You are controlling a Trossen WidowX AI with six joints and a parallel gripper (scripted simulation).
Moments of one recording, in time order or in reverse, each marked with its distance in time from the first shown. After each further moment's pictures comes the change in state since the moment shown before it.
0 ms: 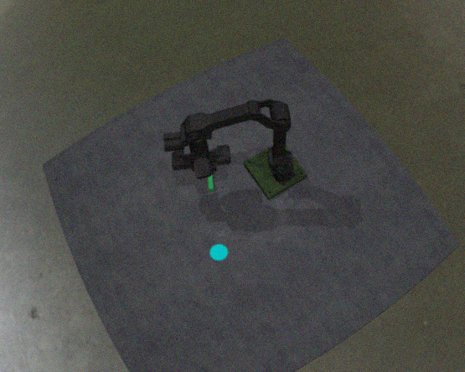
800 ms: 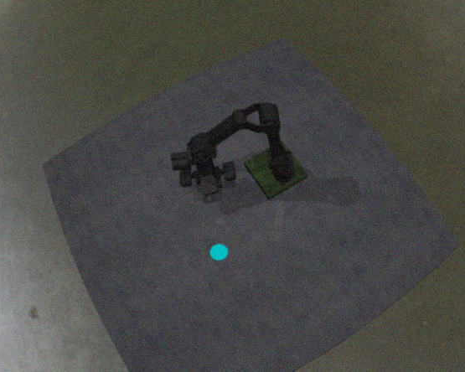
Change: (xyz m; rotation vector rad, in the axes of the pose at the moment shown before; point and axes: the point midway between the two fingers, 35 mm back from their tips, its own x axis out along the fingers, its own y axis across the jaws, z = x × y) arm 0.106 0.010 0.001 -0.008 -0.002 0.030
